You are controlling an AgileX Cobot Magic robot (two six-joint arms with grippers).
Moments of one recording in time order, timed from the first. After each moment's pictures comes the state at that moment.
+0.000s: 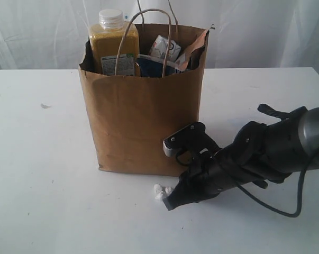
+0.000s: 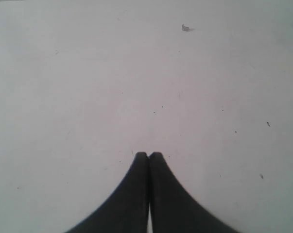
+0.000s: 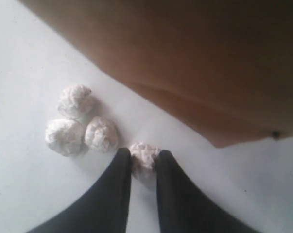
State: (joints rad) left arm 0.08 0.00 0.02 0.00 0.42 0.05; right arm 0.59 1.78 -0.78 0.83 0.16 -0.88
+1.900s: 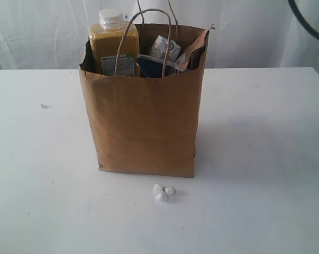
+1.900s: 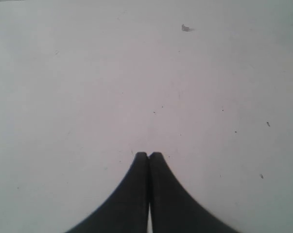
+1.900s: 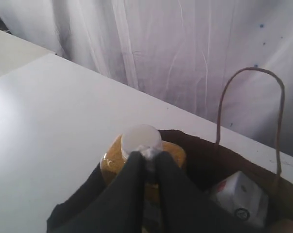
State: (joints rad) left arm 0.08 0.00 0.02 0.00 0.42 0.05; right arm 0.60 1.46 -1.47 0.35 0.43 -0.29
